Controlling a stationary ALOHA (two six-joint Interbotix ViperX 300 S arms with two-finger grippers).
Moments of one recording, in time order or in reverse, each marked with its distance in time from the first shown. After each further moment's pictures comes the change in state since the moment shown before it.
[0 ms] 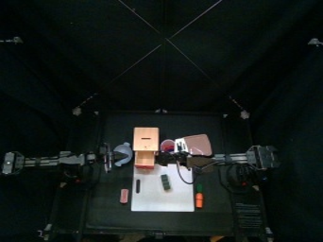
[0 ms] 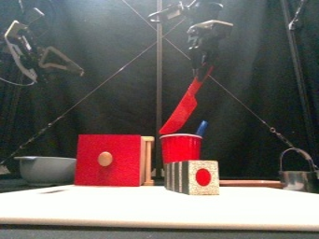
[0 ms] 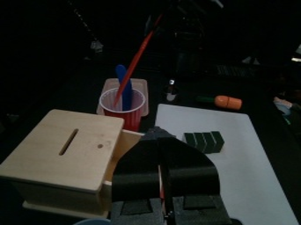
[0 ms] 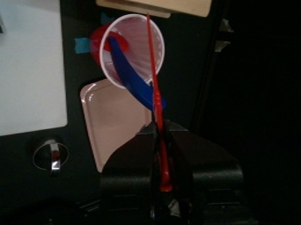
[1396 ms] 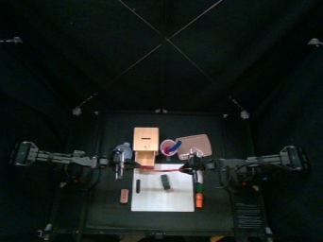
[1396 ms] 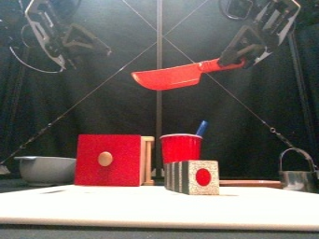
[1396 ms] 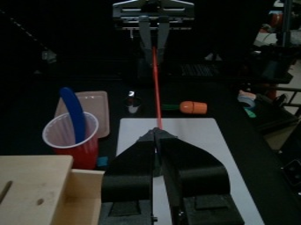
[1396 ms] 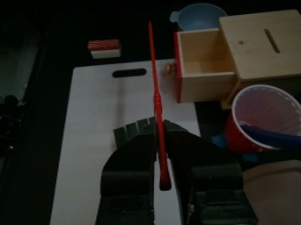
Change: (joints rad) left arm -0.210 0.328 -0.199 0.012 -0.117 -0.002; right arm -0.011 -0.502 0.811 0.425 -1.235 0.305
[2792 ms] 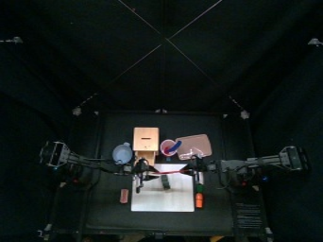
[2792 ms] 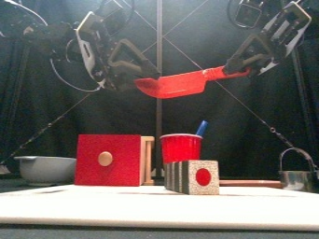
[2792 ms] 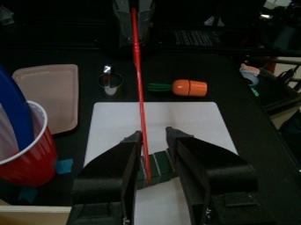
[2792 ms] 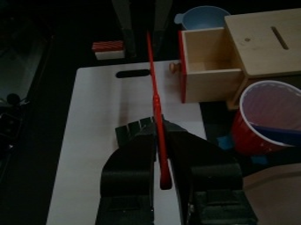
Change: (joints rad) left arm -0.032 0.460 -0.236 -0.054 -0.072 0.002; right arm -0.003 -0.005 0.089 0.000 -0.132 -0.002
